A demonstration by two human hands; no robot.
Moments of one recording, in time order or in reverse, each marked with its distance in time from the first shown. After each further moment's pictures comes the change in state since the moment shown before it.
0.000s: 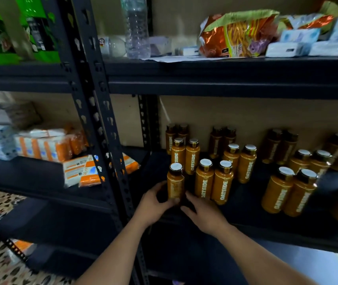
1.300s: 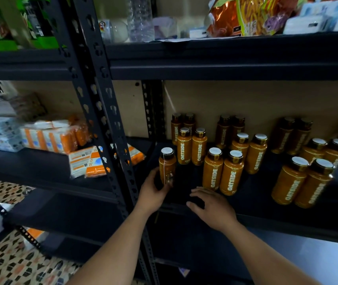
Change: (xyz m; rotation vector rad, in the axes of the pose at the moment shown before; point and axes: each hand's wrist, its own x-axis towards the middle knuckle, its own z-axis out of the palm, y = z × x) left_hand 0.006 -0.014 -0.005 -0.059 0.175 0.015; right_hand -0.005 0.015 0.012 -0.029 0.044 -0.055
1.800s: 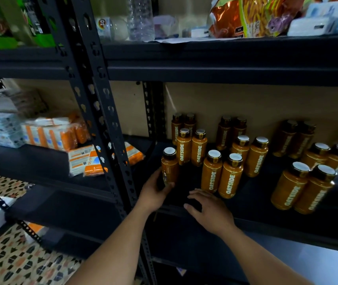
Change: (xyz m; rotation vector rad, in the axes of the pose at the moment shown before) left_hand 0.011 -0.007 0.010 0.000 -0.063 -0.041; right_hand 0.000 0.000 -0.001 0.008 -0.004 -0.021
